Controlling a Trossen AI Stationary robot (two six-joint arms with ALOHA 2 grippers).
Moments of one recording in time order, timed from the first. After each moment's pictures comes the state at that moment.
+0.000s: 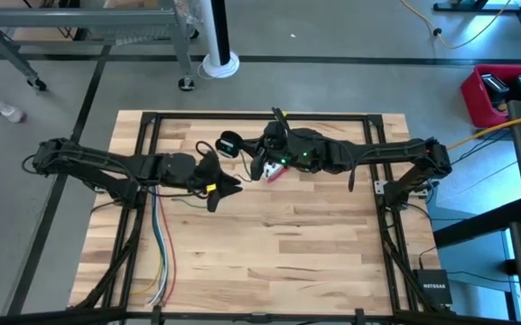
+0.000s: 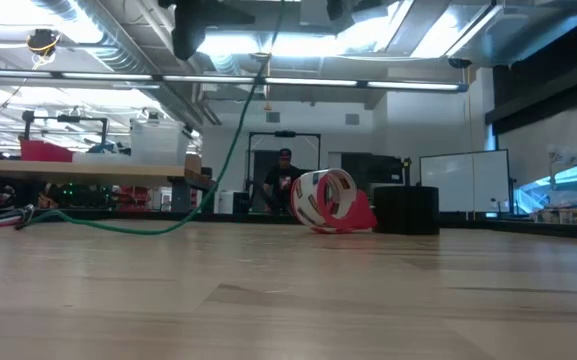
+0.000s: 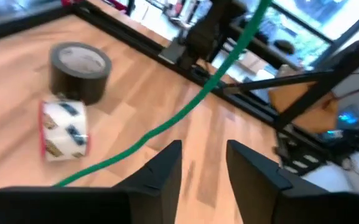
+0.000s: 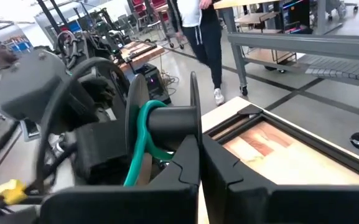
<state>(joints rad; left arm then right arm) -0.10 1.15 0.85 -0.03 -0.14 -0.54 0.00 1.60 1.44 0.04 0.30 0.41</state>
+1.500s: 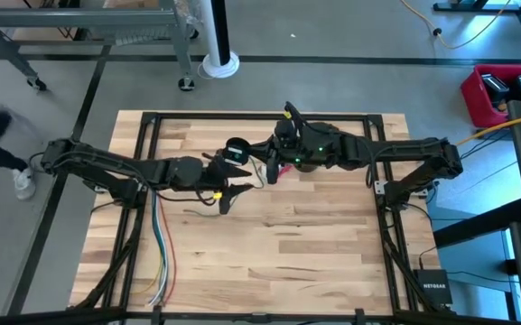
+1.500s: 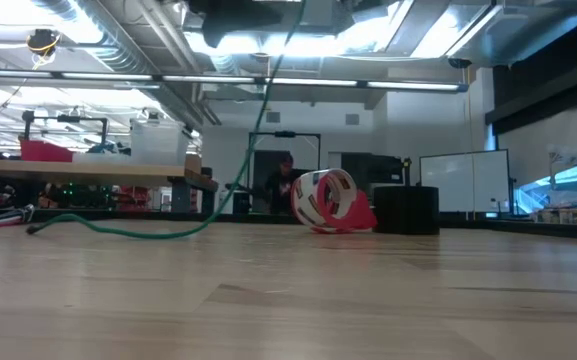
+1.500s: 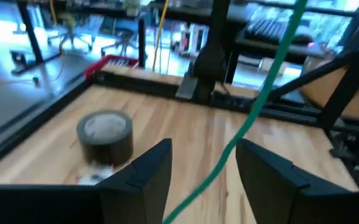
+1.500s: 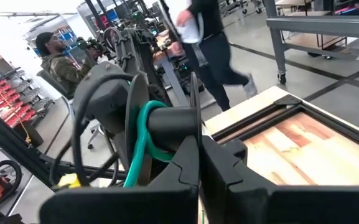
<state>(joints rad) -0.12 1.26 0.85 0.19 -0.27 -0.17 0.00 1.51 1.43 -0.05 0.13 0.44</state>
